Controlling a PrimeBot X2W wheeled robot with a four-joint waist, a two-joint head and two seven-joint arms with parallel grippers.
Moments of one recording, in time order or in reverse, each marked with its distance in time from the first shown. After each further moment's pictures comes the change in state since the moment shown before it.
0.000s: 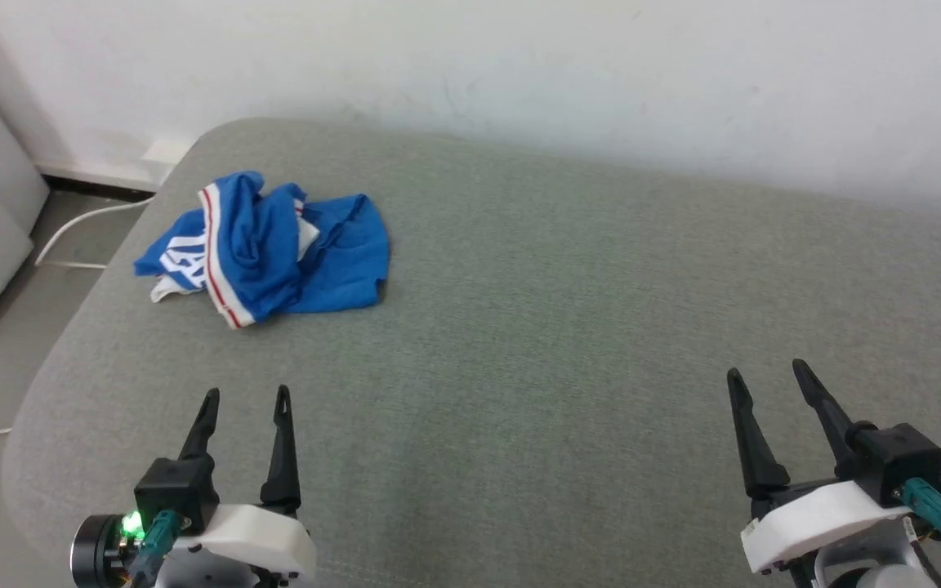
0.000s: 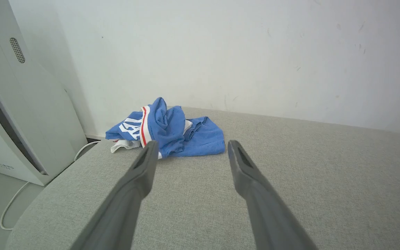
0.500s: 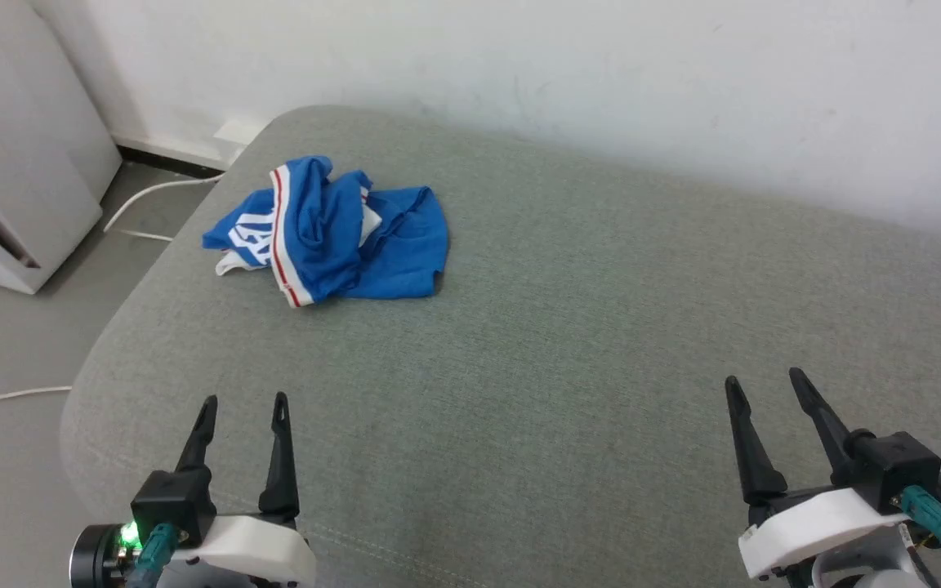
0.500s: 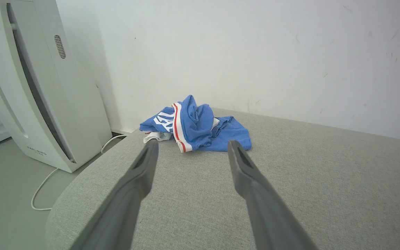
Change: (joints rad) left arm 0.018 0.000 0.001 0.000 -0.008 0.000 -0.028; right arm 0.003 0.000 0.004 0.033 0.019 0.000 -0.030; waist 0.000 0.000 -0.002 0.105
